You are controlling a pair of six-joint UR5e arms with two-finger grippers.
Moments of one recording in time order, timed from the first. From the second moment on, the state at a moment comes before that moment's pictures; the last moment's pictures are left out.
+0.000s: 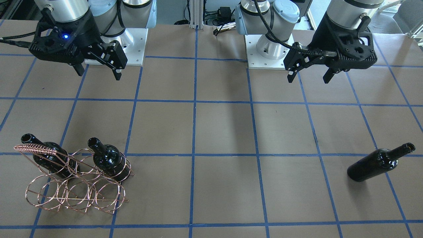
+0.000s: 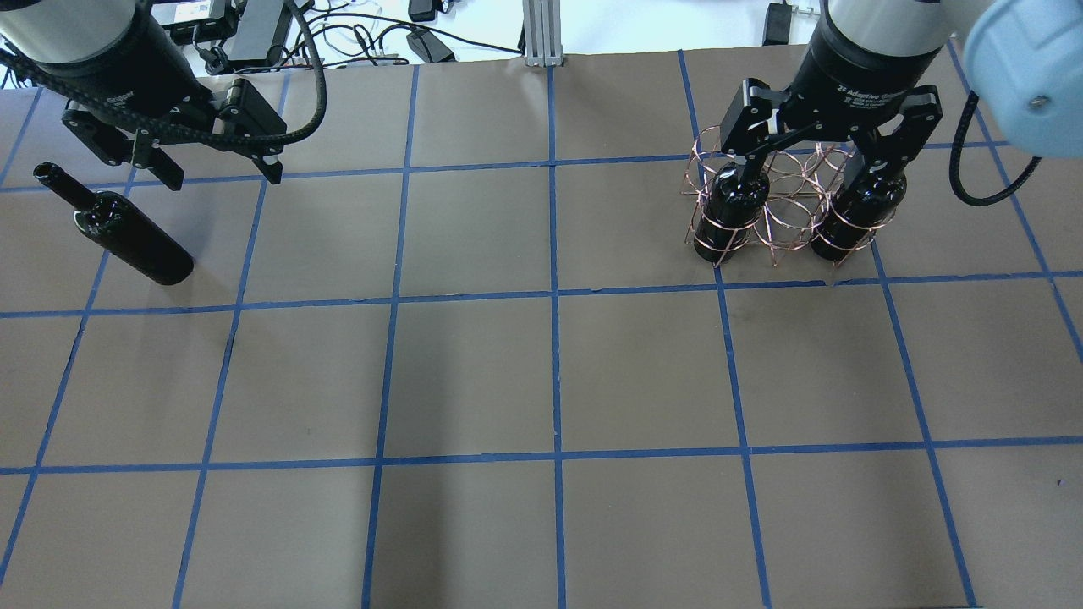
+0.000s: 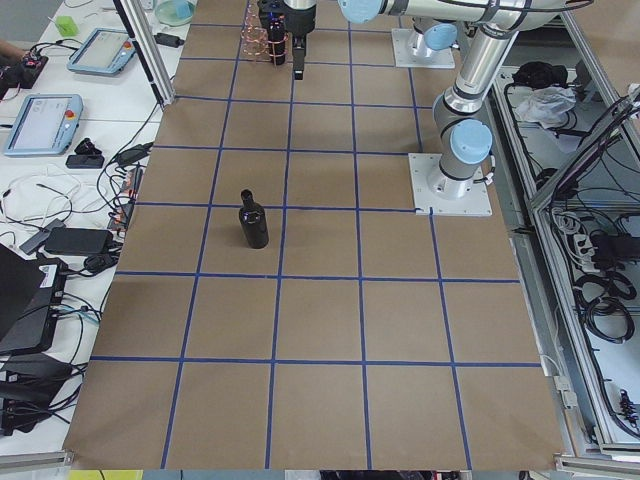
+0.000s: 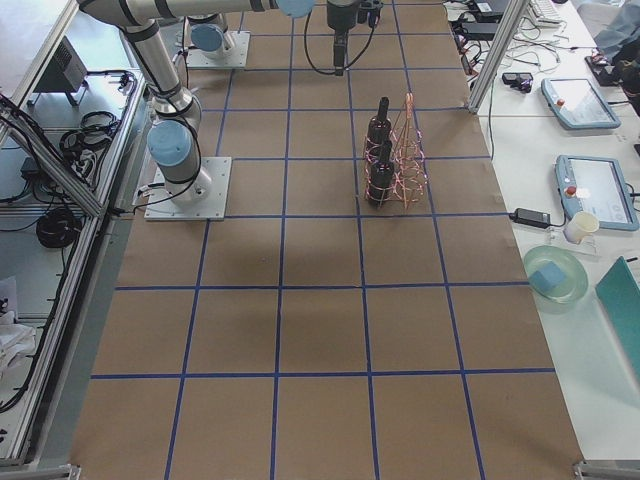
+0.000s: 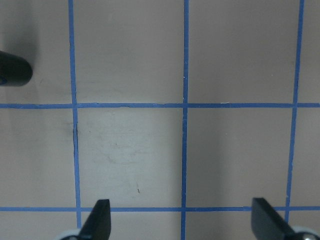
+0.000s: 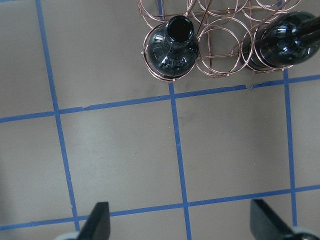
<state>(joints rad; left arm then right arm) -1.49 -1.55 -1.50 -1.63 1.56 0.07 1.60 -1.59 1.53 -1.55 -1.58 0.15</state>
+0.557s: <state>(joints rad) -1.49 -1.55 -1.50 -1.63 1.56 0.08 1.60 -1.59 1.53 -1.55 -1.58 0.15</state>
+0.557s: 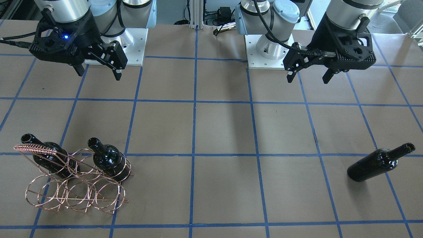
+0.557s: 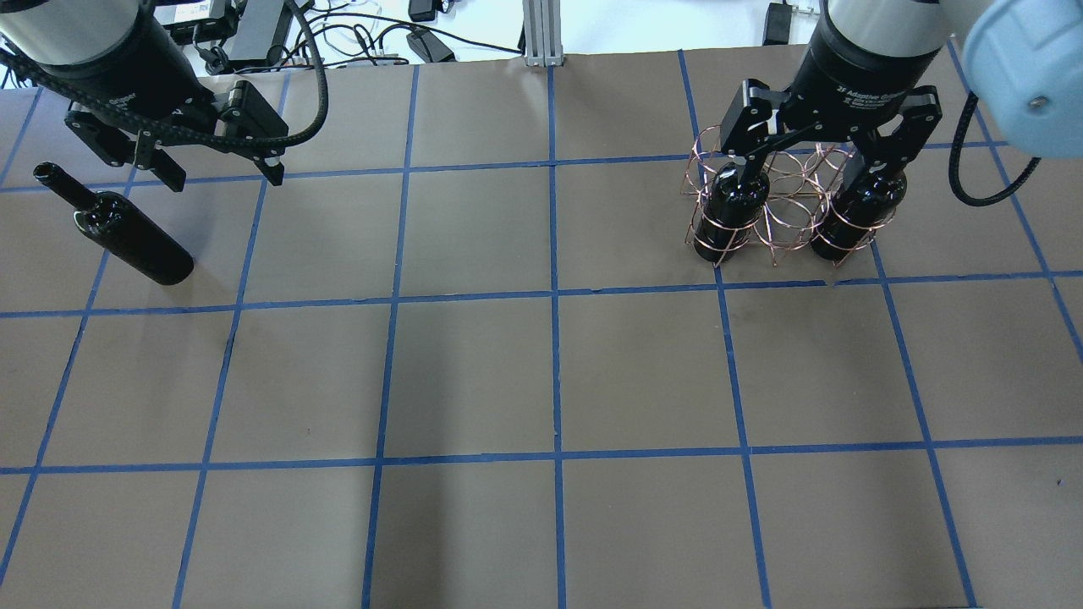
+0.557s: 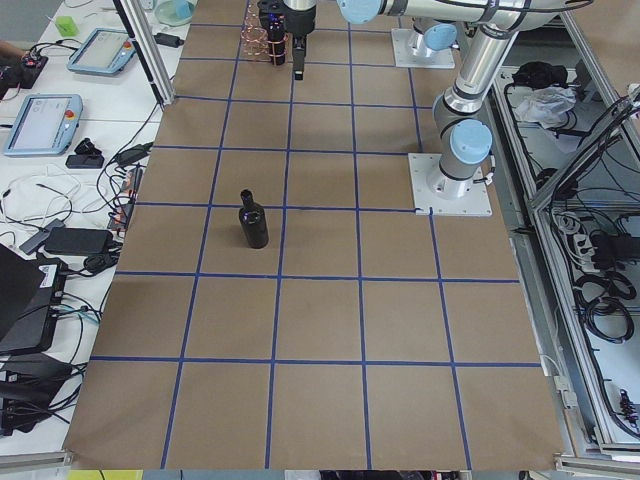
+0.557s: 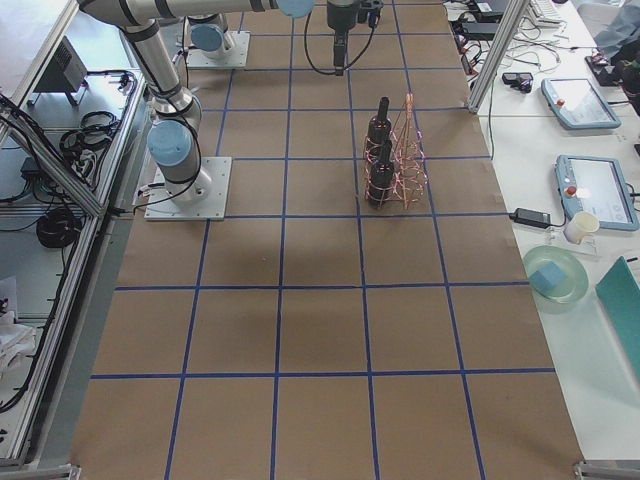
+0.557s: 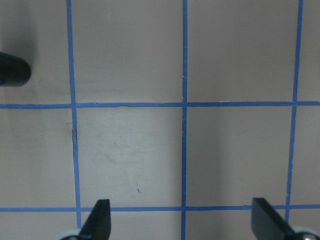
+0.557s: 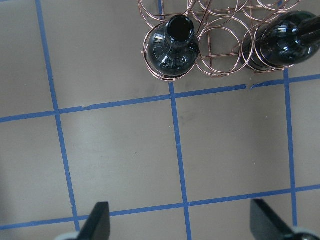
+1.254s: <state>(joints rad) -1.48 -1.54 -1.52 -1.63 1.57 0.08 1.60 -1.59 1.53 -1.55 -1.58 0.15</state>
